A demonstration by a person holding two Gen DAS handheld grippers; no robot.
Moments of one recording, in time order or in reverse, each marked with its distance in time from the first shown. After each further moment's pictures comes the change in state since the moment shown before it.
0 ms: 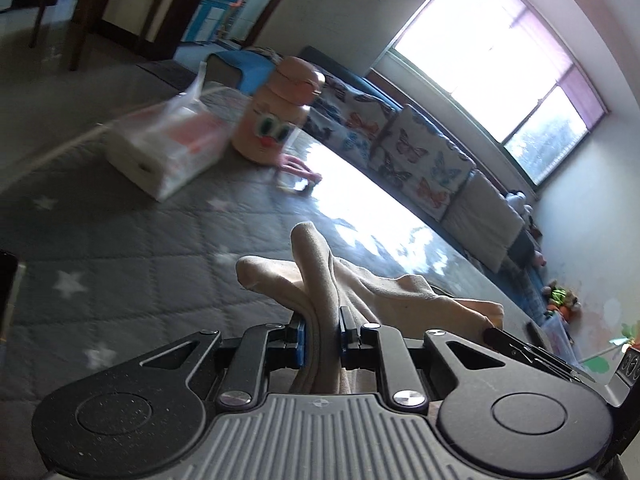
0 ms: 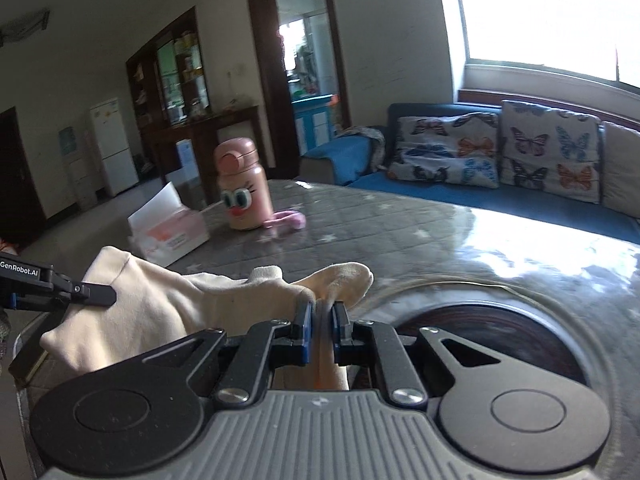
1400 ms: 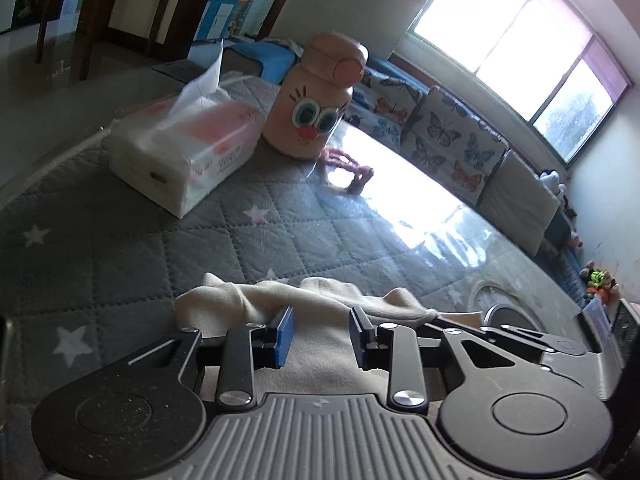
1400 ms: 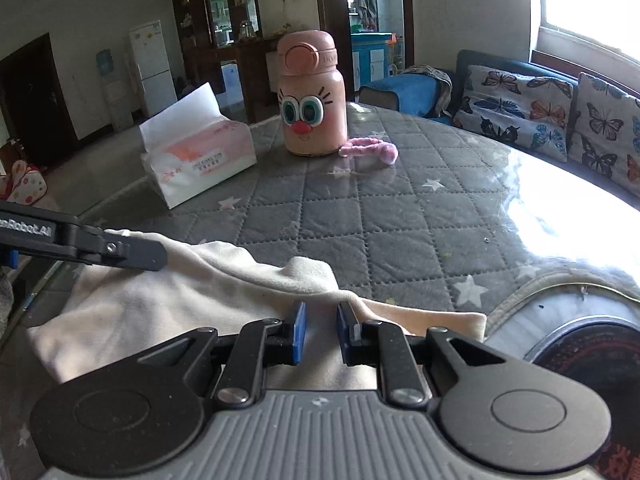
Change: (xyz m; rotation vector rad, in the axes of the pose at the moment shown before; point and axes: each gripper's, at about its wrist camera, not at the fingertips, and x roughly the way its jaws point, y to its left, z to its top) left arm 0.073 0.021 0.018 0.064 0.050 0.095; right arm 0.126 0.065 -0.002 -0.127 0.208 0.101
